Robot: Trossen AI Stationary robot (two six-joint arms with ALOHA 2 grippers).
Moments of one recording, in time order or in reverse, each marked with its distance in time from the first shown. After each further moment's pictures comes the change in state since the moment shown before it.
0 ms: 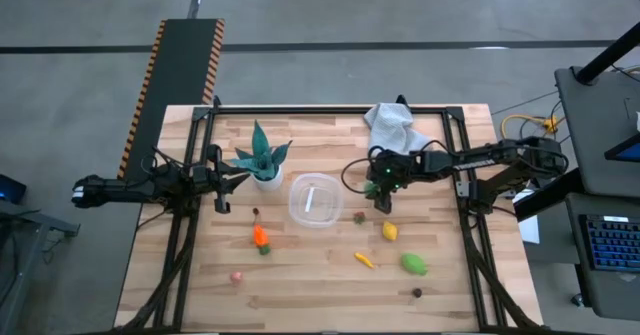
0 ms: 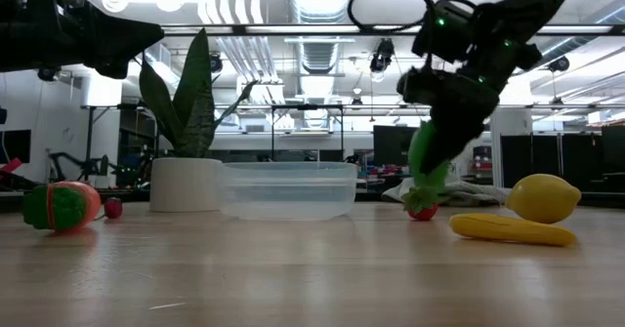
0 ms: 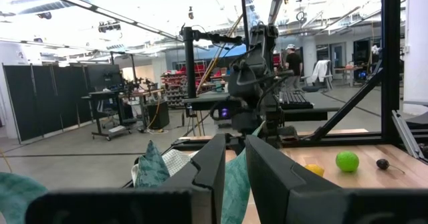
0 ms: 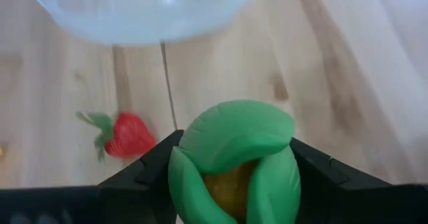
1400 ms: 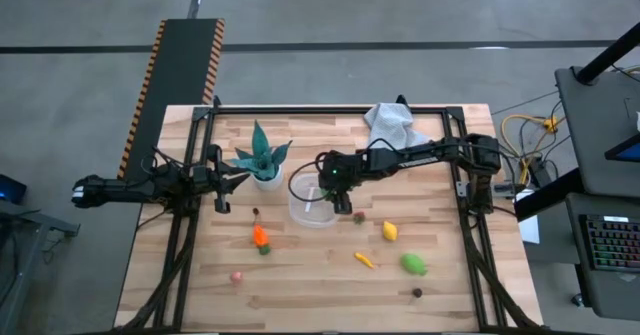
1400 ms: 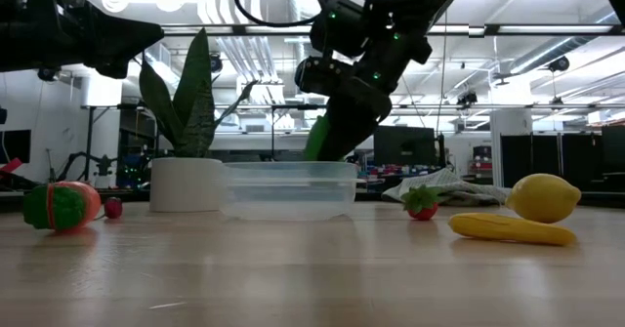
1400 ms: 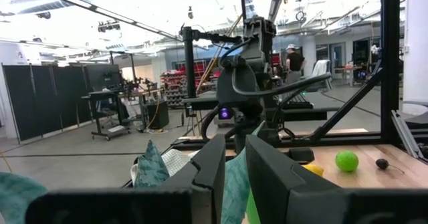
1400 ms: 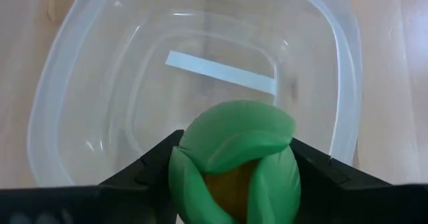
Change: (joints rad) left arm 0.000 0.000 0.000 0.000 0.000 0.000; right arm 0.068 0.480 0.581 -0.145 0.000 -0.267
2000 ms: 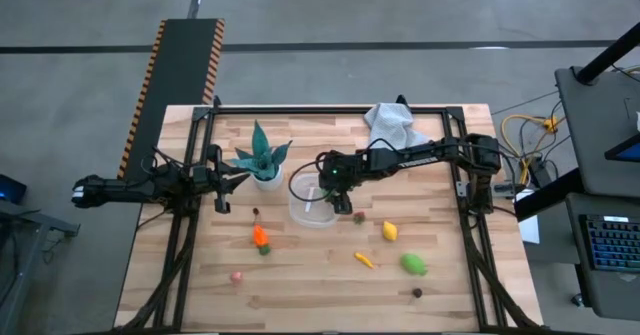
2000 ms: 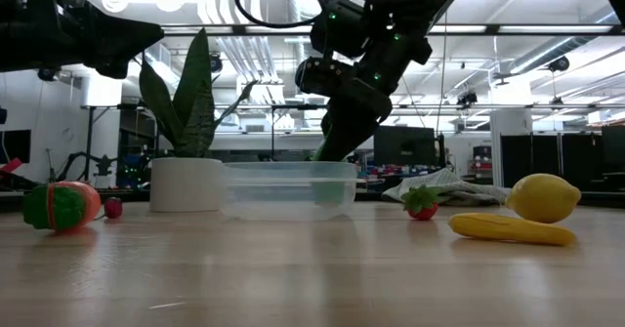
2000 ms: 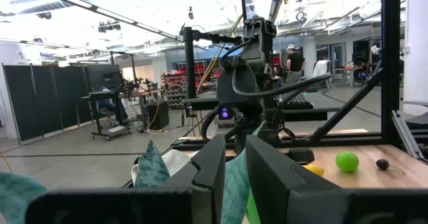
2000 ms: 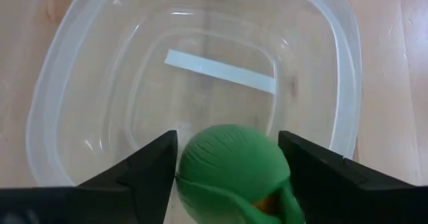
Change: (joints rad) left arm 0.000 0.000 0.000 0.001 0.000 0.000; right arm -0.002 0.000 -0.003 0.001 0.000 0.000
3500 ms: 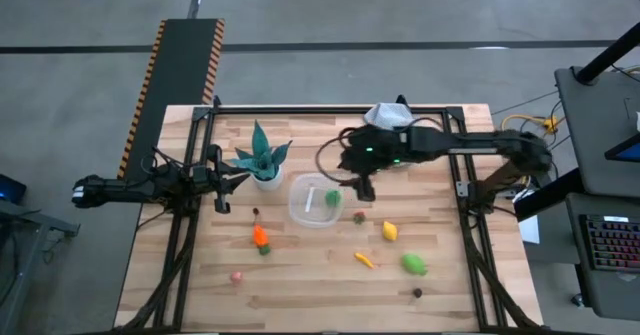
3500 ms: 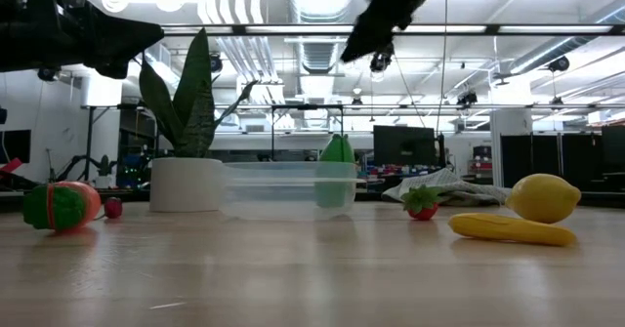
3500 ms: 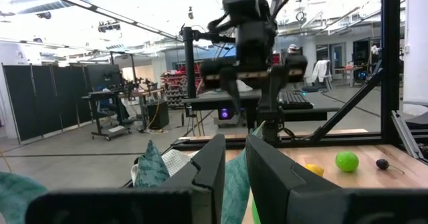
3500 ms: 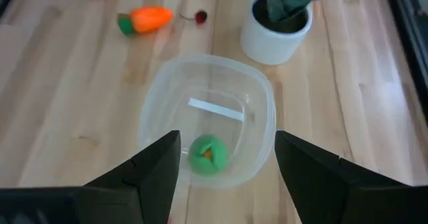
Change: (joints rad) left arm 0.000 0.000 0.000 0.000 0.001 0.000; right arm 0.013 -0.408 0.046 -0.262 0.000 -0.012
